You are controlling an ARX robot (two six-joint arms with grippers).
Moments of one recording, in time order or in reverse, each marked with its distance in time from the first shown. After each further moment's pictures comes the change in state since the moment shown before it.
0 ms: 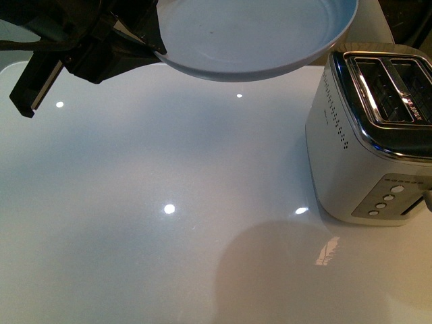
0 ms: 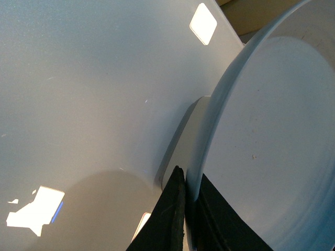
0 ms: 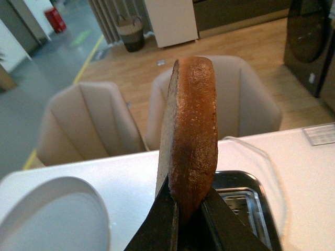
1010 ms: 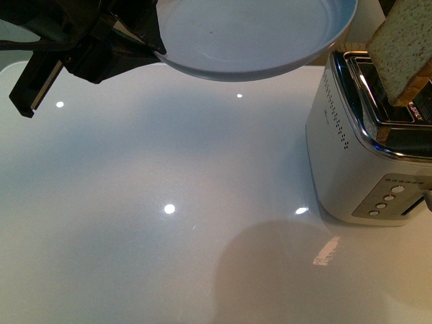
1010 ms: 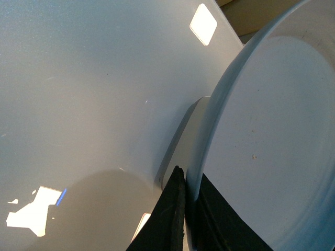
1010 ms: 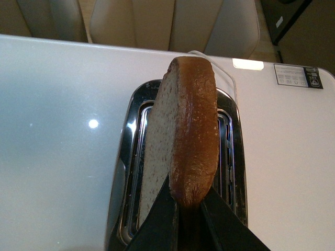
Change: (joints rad) left arm 0.000 0.000 0.000 0.000 0.000 0.000; right arm 0.077 0.276 0.035 -0.154 0.168 -0.252
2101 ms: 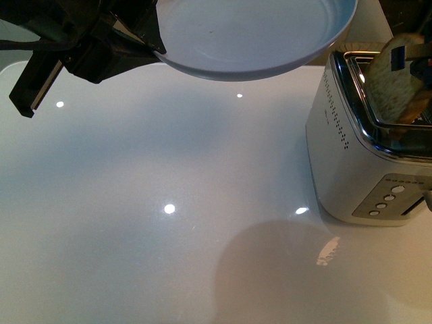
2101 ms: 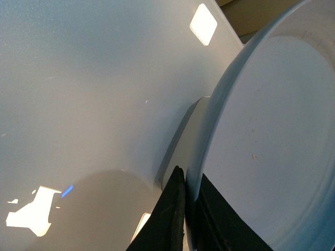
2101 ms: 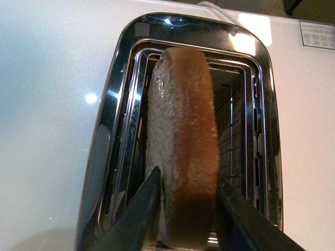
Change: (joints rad) left arm 0.000 0.000 0.000 0.000 0.000 -0.001; right arm -0.040 0.162 -0.107 0.167 -0.045 -0.020
